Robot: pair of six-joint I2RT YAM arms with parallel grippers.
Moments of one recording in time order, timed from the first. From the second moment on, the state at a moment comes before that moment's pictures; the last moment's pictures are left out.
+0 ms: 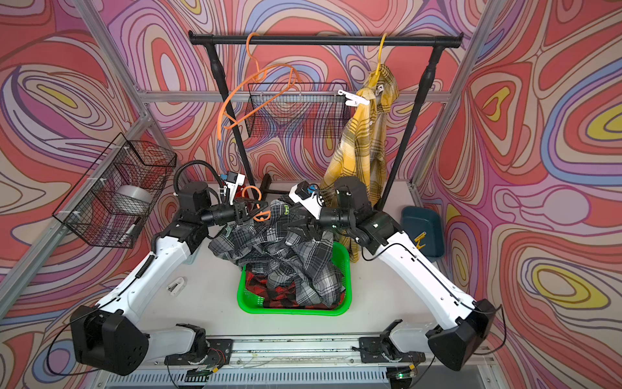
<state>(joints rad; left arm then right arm) -0.21 1.32 1.15 -0.13 0.90 -0.35 0.60 1.34 1.44 -0.50 -0.69 -0.30</state>
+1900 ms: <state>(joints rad) -0.16 1.44 1.26 -0.34 1.18 -0.26 0.61 1.46 1.47 -0.48 -0.64 -0.34</state>
